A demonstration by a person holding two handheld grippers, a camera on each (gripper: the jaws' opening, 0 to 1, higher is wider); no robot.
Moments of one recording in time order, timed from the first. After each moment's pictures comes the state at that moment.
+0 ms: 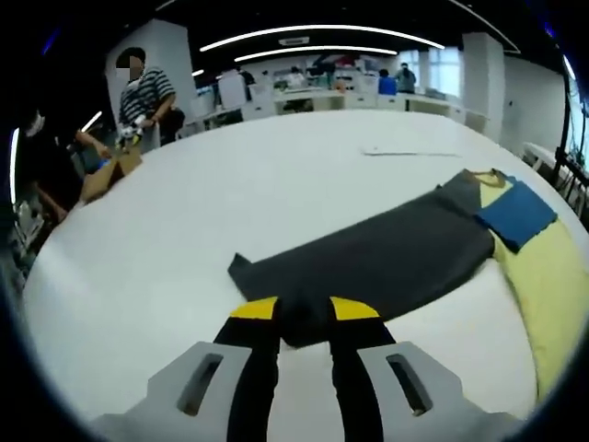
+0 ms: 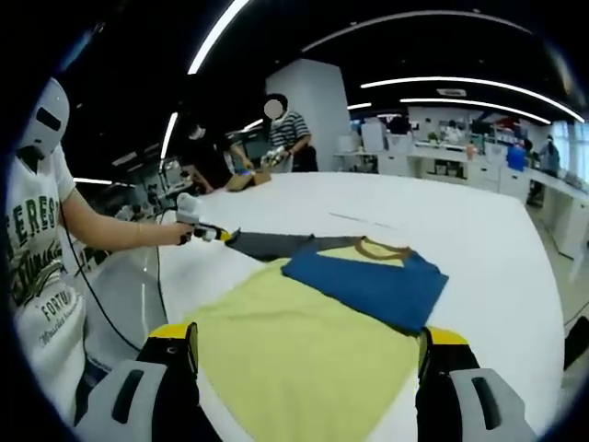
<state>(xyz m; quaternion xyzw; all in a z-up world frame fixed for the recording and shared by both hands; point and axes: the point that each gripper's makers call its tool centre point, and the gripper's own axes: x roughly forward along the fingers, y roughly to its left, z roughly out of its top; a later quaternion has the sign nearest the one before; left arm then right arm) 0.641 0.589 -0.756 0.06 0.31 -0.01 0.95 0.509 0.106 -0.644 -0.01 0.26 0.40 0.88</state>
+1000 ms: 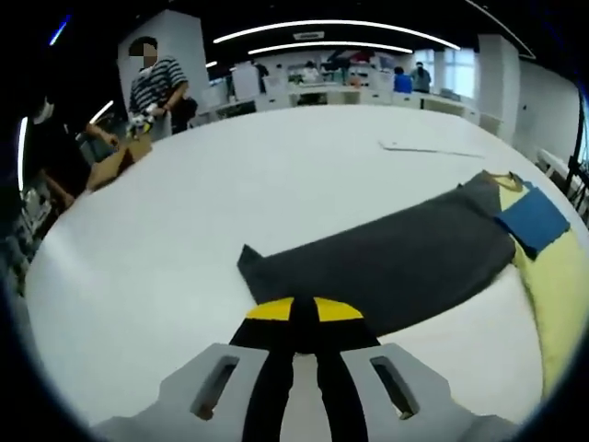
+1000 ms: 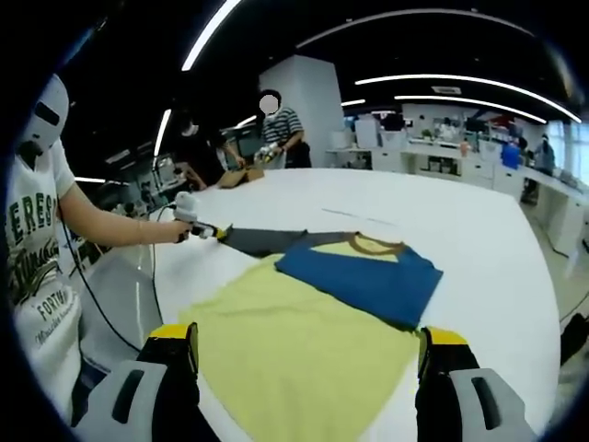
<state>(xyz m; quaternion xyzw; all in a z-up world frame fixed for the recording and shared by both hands) 0.645 0.603 -0.762 0.04 0.32 0.02 0.95 0.512 0.101 -0.647 -0.02 0.27 0.38 0.88</state>
